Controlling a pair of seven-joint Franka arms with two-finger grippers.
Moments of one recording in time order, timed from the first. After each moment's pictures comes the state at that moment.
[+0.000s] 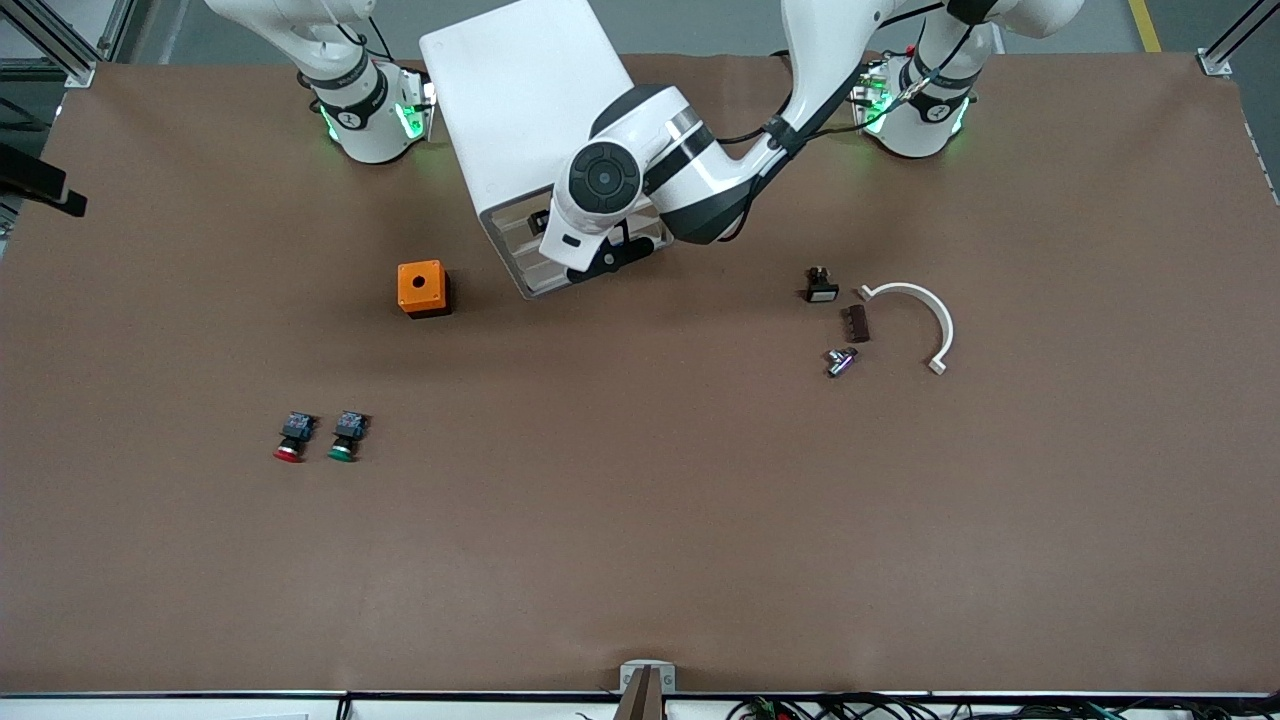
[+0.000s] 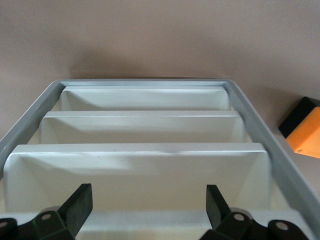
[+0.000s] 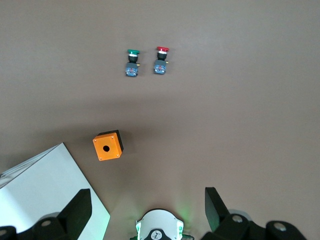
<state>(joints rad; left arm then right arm) -0.67 0.64 -0.35 -1.38 -0.32 1.89 -1.26 -0.01 0.02 -0.11 -1.38 0.04 1.27 -0.07</state>
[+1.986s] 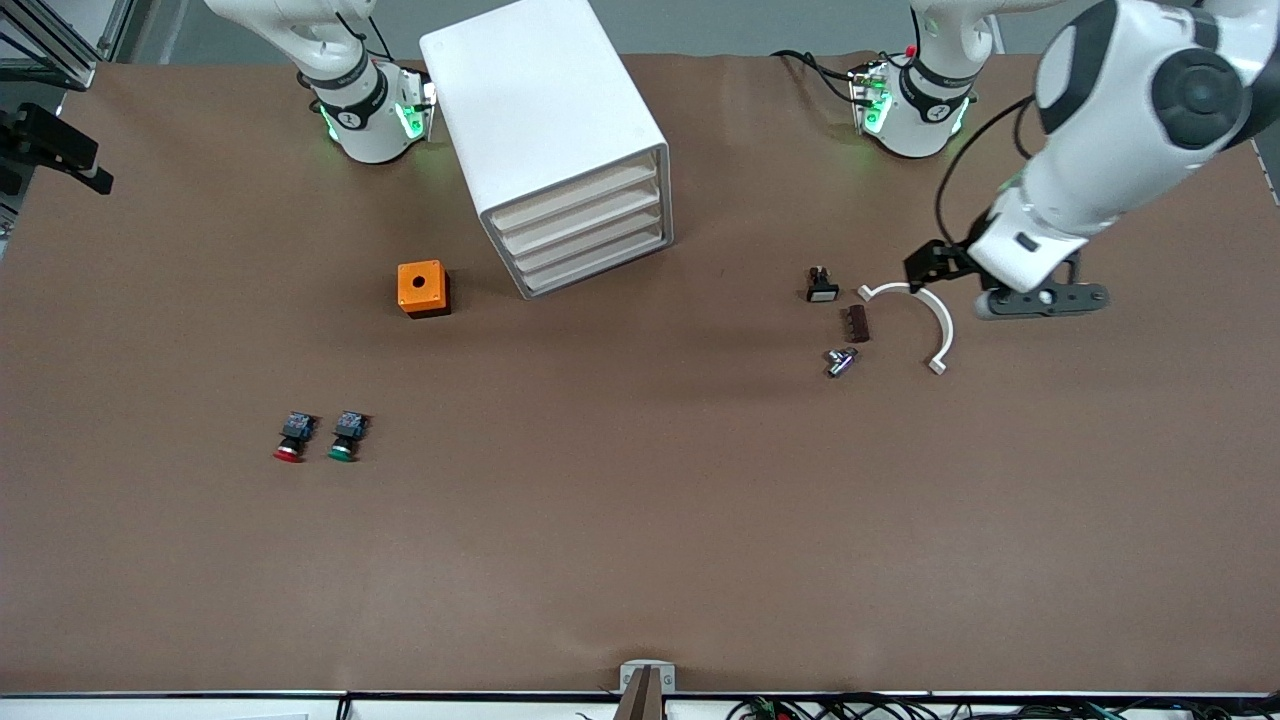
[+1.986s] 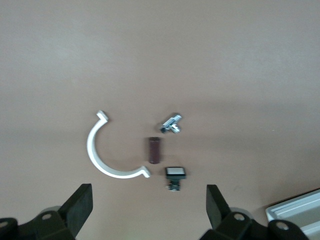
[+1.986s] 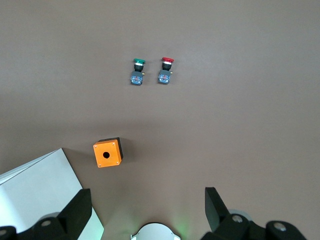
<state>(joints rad) 0.13 -0.07 -0.33 -1.95 -0.11 1.84 -0.23 -0.02 -0.15 -0.06 -1.58 0.01 1.40 -0.07</state>
